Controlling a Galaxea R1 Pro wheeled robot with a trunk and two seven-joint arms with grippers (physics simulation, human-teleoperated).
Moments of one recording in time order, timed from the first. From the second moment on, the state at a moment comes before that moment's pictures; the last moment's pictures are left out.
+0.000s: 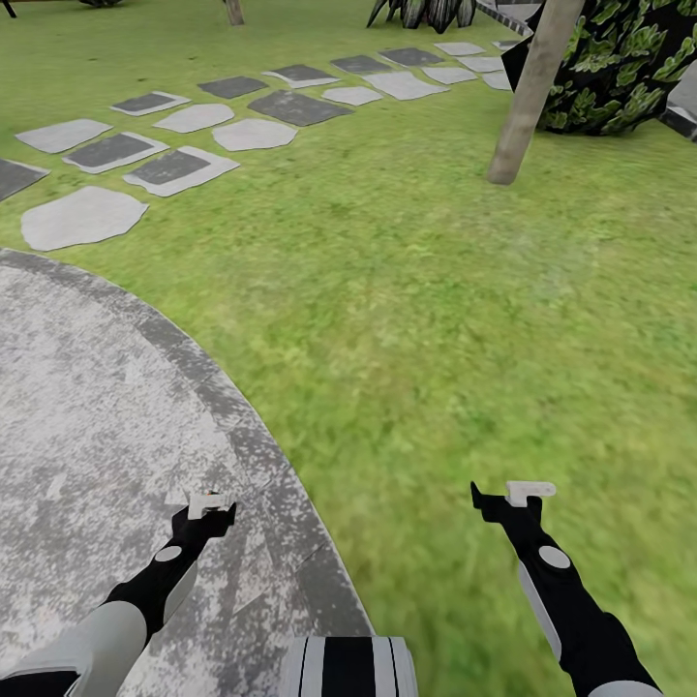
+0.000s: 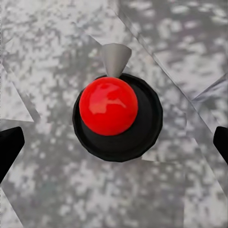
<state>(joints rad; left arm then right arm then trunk) -0.71 0.10 0.03 -0.29 0.01 -0.21 0.03 -0.42 -0.09 -0.08 -1.00 0.01 0.04 0.00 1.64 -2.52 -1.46</state>
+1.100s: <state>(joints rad) -0.71 0.10 0.03 -0.29 0.02 -0.21 0.03 -0.42 -0.09 -0.09 -1.00 0.01 0.04 0.00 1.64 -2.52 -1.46</state>
